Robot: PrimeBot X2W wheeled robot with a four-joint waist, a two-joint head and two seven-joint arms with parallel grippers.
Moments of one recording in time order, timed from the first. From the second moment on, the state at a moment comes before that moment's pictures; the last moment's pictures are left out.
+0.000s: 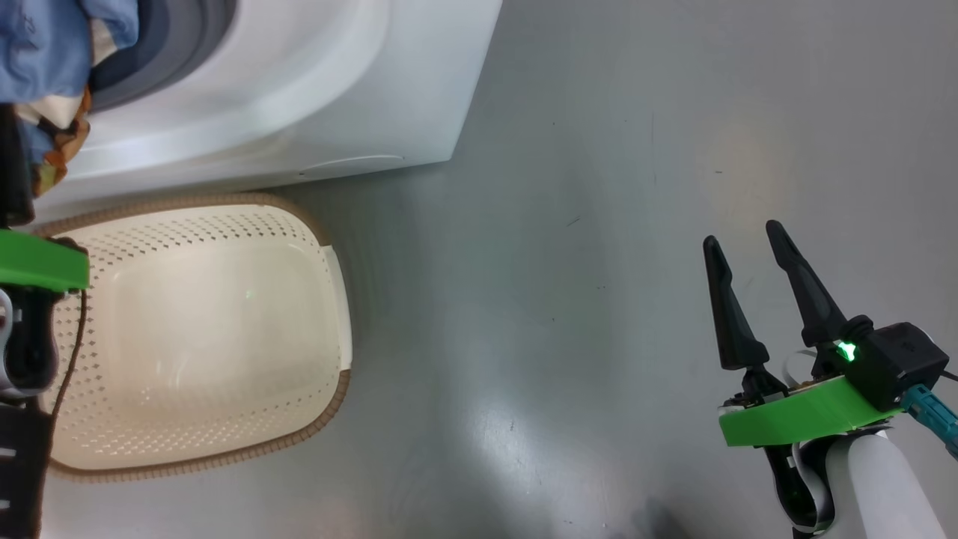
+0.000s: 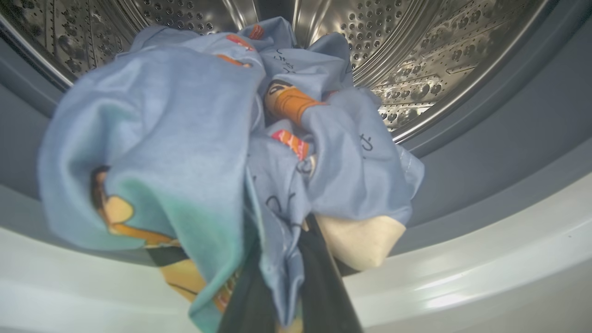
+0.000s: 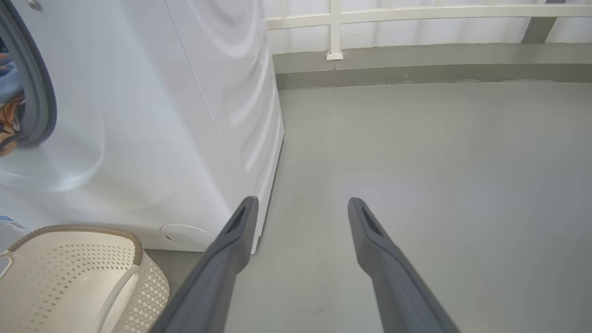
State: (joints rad) left arm -0.68 0.40 -0.15 0.42 -0.67 -0.13 -0.26; right arm -0.23 -0.08 0.03 0.01 0.19 0.13 -0.26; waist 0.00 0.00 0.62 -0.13
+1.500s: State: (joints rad) left arm -1.25 0.48 -0.44 1.02 -0.61 -0.13 -0.26; right arm -0.23 -0.06 0.12 0.02 0.19 0.13 -0.26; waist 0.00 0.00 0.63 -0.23
